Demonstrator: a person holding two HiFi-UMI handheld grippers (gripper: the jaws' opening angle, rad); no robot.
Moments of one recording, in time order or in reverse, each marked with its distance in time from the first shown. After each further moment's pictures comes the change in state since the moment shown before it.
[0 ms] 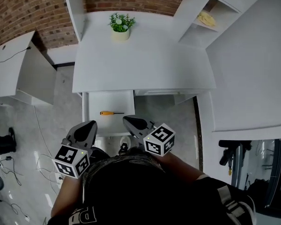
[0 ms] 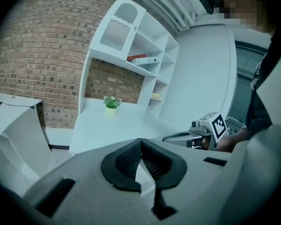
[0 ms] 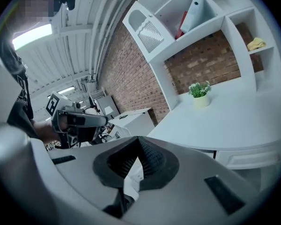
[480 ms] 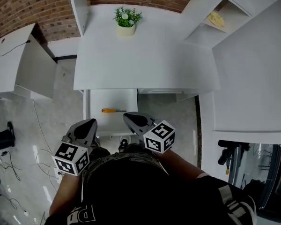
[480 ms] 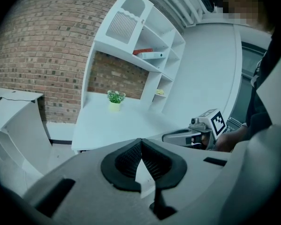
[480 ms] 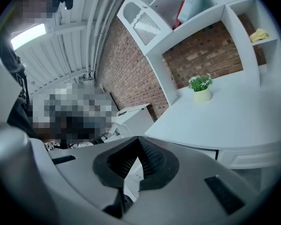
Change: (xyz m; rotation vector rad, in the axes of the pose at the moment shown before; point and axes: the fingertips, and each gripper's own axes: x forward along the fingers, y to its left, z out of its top) left arm 0.012 0.034 -0.011 -0.038 0.057 0.006; right arm 0.034 -0.015 -0.003 0.028 0.057 0.000
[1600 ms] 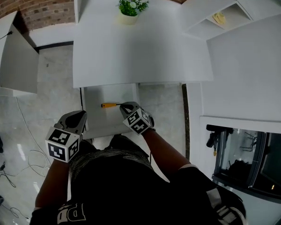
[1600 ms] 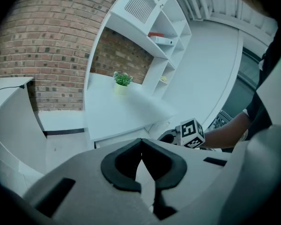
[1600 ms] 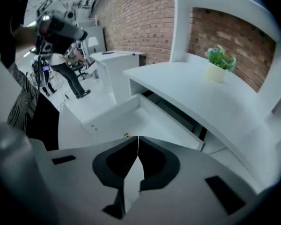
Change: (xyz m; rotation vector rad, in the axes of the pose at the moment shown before) left arm 0.023 0.139 -0.048 -0.009 0.193 -0.148; right arm 0.127 -0.099 -0.140 -0.375 0.600 -0.328
